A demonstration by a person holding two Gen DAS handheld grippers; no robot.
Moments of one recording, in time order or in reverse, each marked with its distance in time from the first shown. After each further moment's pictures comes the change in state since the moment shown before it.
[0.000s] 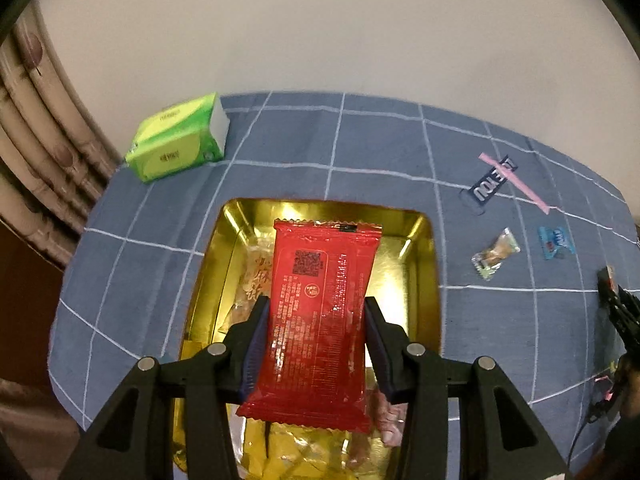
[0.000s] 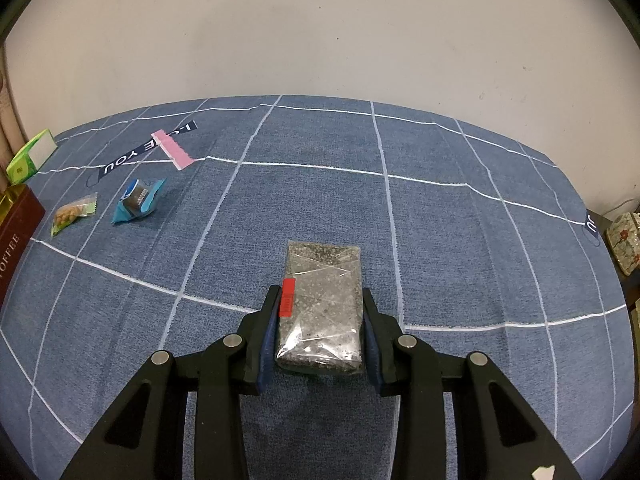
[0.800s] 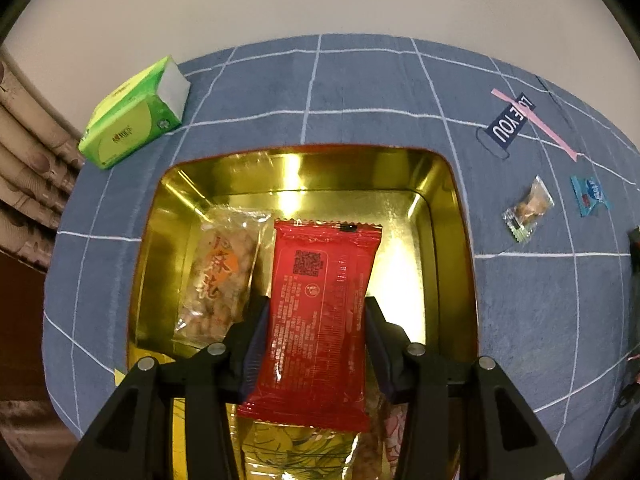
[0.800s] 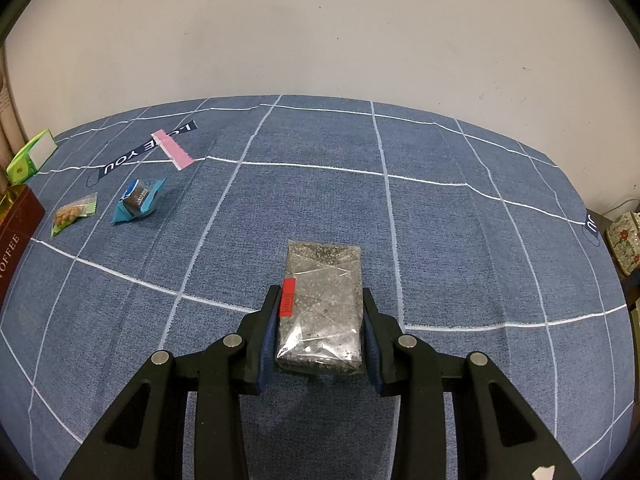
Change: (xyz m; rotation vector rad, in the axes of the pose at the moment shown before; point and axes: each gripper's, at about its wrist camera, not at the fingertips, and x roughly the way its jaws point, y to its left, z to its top) left arm 0.057 -0.021 -0.005 0.103 0.134 0.026; right arm 0.000 0.000 0.000 -0.001 0.000 -0.001
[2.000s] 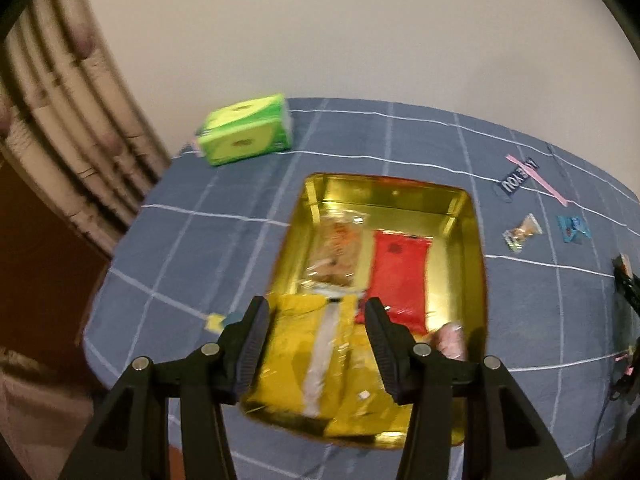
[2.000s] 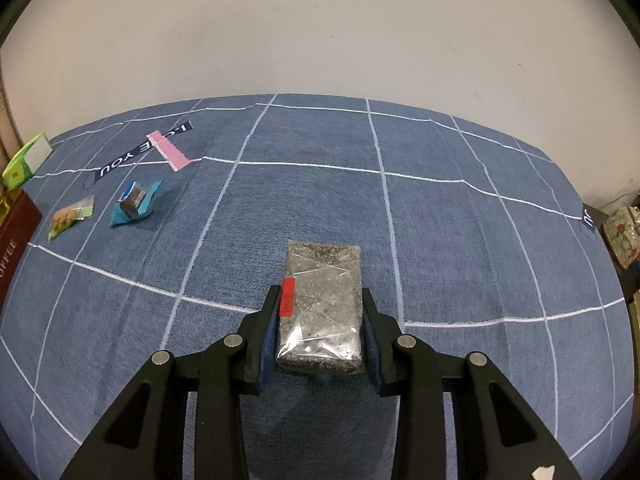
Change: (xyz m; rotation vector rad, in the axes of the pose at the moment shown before) left arm -0.099 0.061 -0.073 -0.156 -0.212 0.101; right arm 0.000 -0.001 0.002 0.016 0.011 -0.018
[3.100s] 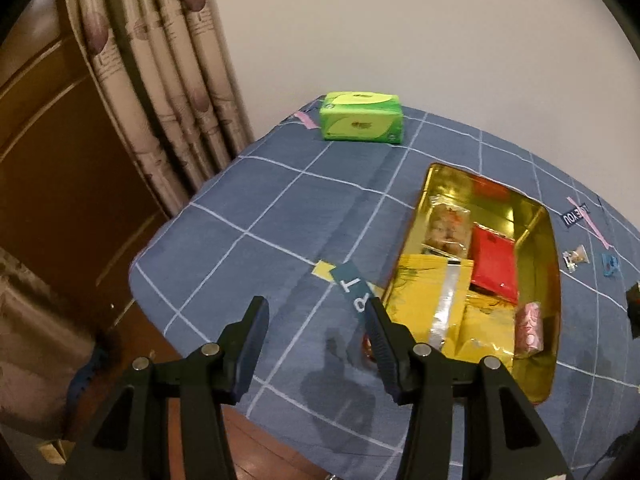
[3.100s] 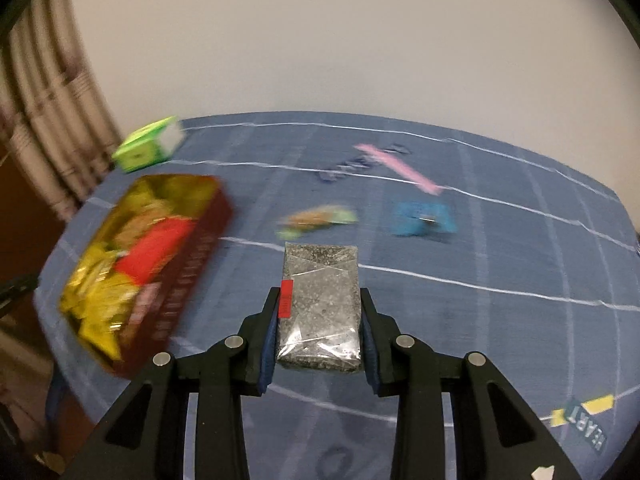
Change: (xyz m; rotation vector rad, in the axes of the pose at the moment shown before) left arm -0.016 0.082 -0.061 -0.248 -0.048 0.114; right arm -0.106 0.205 0.000 -0.109 0.010 0.262
